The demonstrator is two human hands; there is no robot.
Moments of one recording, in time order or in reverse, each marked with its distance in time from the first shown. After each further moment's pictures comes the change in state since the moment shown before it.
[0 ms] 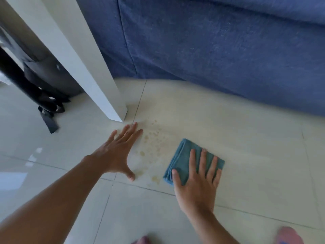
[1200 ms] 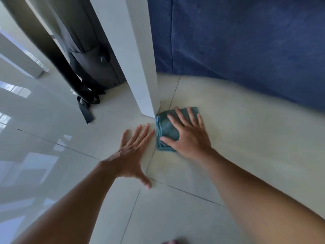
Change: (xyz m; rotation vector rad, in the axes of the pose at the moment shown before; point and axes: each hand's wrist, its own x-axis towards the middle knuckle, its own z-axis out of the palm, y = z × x) left_hand -0.036 -0.043 0.025 -0.113 0.056 -0.024; right_hand 0.123 -0.124 -0.001 -0.112 -0.117 -0.569
